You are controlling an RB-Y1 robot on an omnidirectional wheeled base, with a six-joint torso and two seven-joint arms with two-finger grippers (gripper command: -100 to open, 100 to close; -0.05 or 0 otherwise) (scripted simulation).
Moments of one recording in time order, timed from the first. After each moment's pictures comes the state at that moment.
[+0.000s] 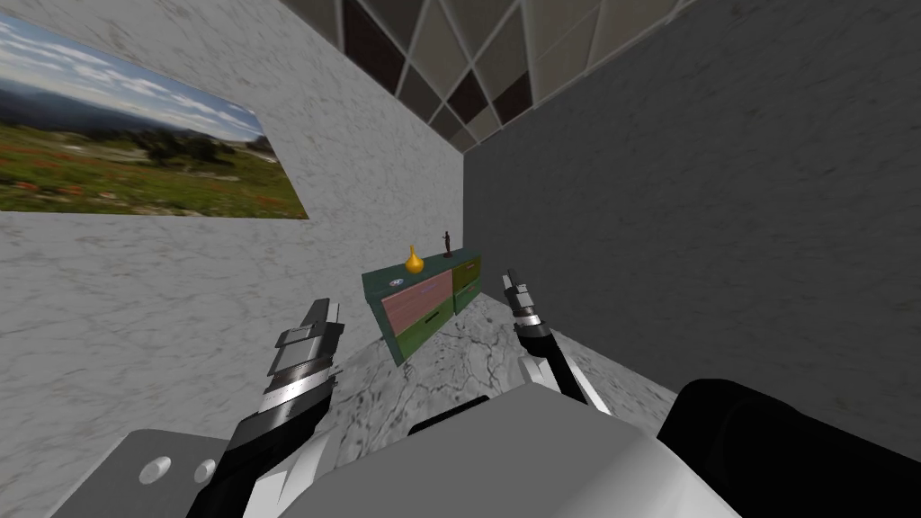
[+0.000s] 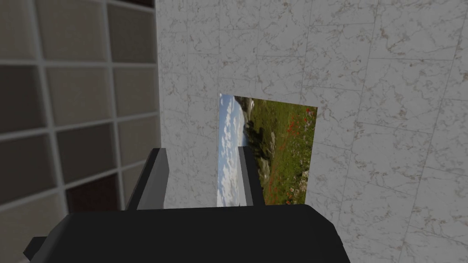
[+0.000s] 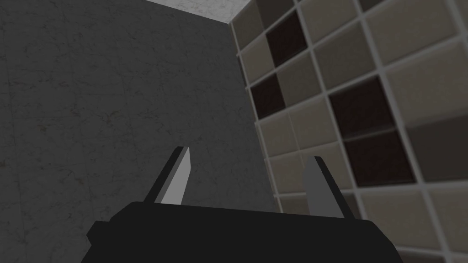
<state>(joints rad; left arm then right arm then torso) 0.52 -0.03 0.06 -2.33 -0.03 -0.40 -0.13 0.51 -0.03 0.02 -2.38 0.12 -0.38 0.10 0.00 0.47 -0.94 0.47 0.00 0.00</state>
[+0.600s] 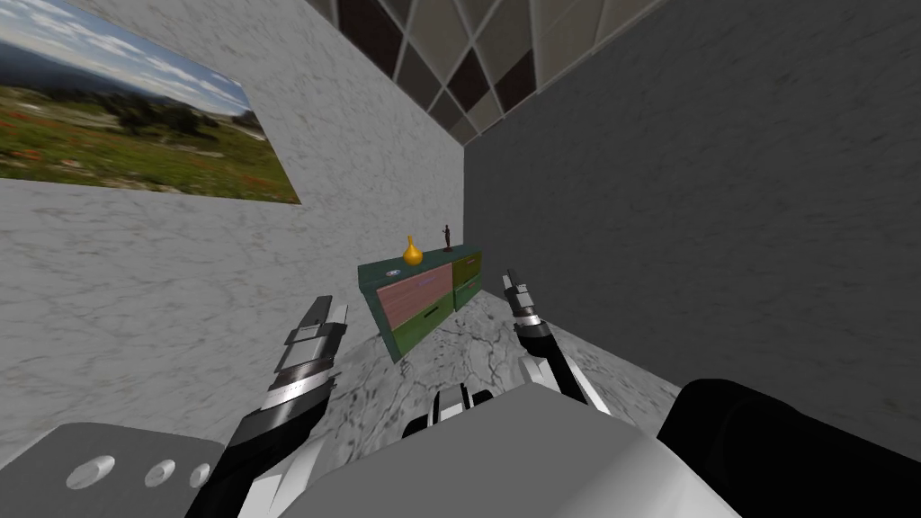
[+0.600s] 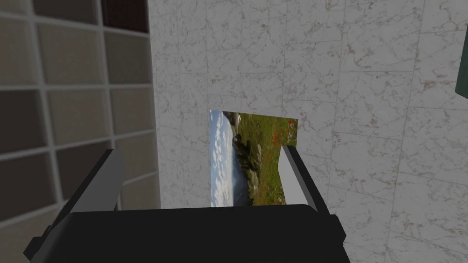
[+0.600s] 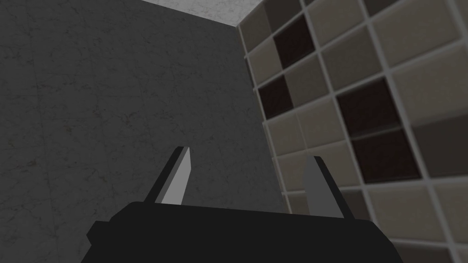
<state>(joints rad) 0.52 0.05 0.06 -2.31 -0.03 -0.40 -0.13 0.51 -0.03 0.02 -2.38 0.12 -0.38 0.10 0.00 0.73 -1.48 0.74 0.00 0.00</state>
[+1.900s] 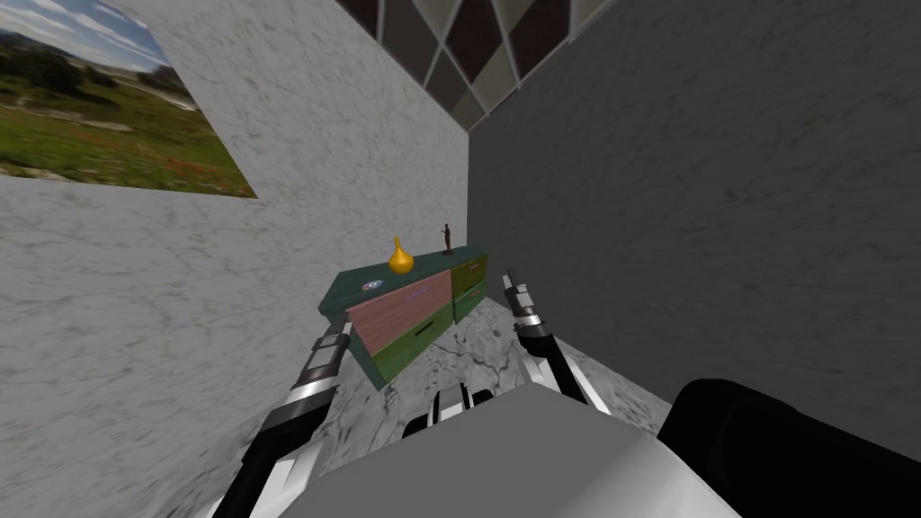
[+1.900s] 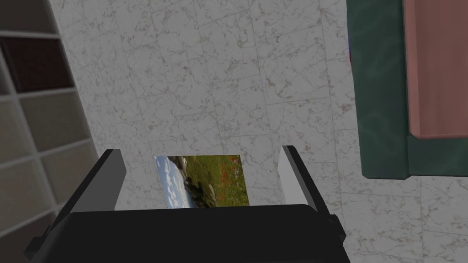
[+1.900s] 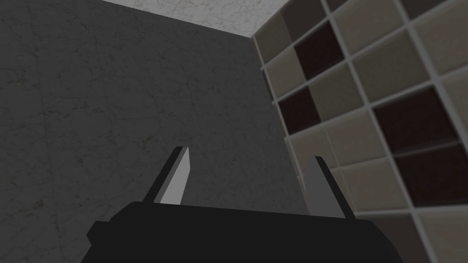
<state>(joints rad) 0.44 0.16 0.13 -1.99 -0.01 -0.44 -0.14 0.51 -0.03 0.02 -2.38 0.12 -0.38 0.10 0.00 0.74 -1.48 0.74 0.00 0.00</state>
